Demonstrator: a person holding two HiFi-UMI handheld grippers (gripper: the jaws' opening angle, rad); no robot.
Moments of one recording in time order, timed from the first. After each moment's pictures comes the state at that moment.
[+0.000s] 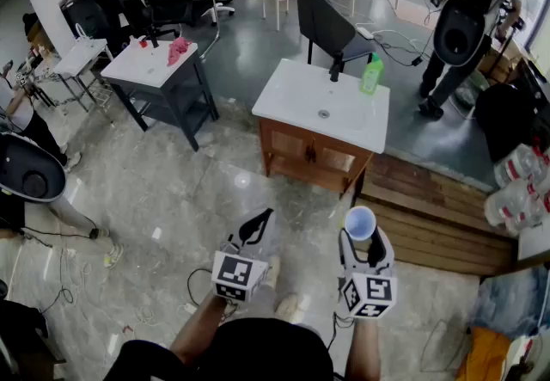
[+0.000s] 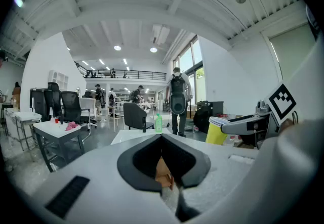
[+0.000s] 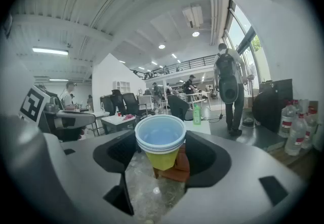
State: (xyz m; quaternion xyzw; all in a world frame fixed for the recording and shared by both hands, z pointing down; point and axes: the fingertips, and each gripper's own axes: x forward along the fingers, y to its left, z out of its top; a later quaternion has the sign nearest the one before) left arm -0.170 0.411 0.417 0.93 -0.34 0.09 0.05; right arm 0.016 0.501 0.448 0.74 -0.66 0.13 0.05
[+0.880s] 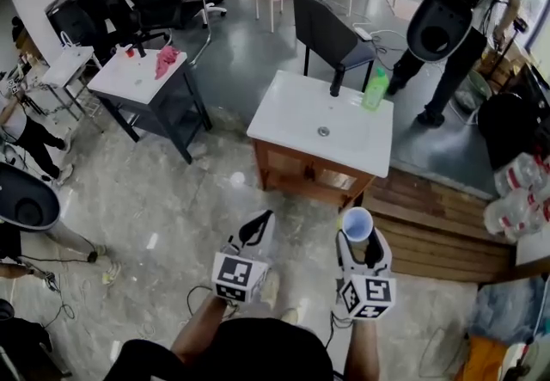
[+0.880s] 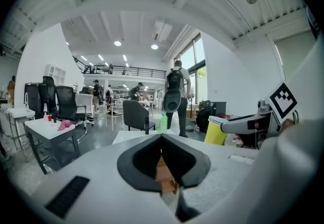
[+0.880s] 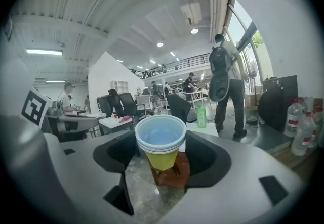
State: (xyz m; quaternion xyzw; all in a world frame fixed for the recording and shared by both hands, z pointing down) left arm -0.140 0.277 0.421 0.94 -0.33 0.09 0.06; right arm 0.039 0.371 0.446 0.74 -0.65 0.14 0.04
